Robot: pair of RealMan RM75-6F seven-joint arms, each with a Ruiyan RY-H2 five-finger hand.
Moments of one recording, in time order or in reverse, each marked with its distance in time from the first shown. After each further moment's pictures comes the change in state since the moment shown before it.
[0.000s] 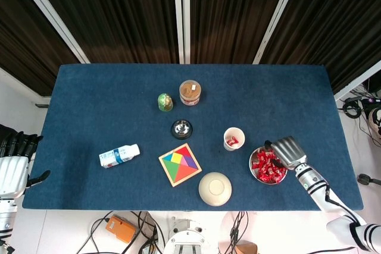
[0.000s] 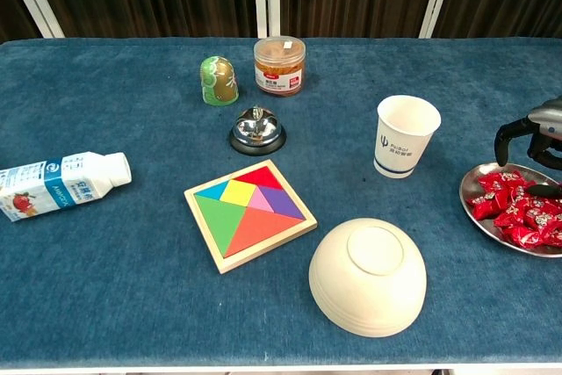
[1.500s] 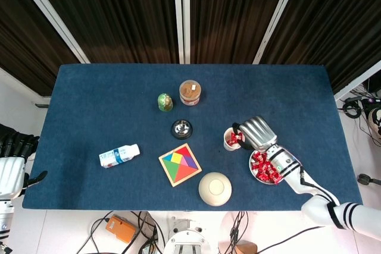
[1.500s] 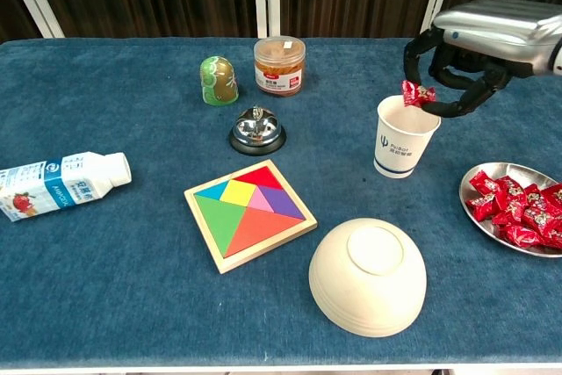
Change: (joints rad) left arm 0.010 0.000 -0.002 0.020 -0.006 0.005 -0.021; right arm 0.167 -0.025 0.166 -0.162 0.030 -0.029 -0.040
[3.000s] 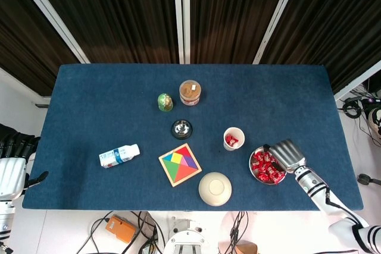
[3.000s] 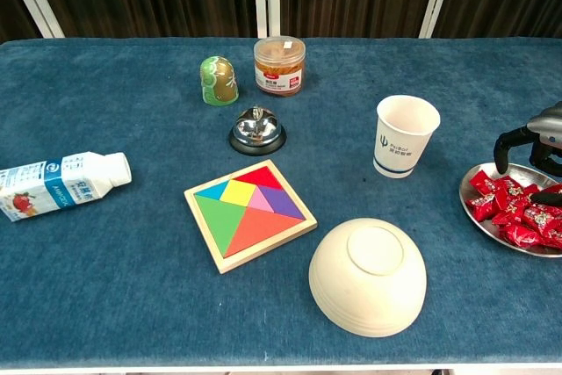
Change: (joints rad) left arm 0.003 -0.007 0.000 0.009 0.008 0.007 -0.003; right arm -0.159 0.061 -0.185 0.099 -0.034 0.012 -0.027
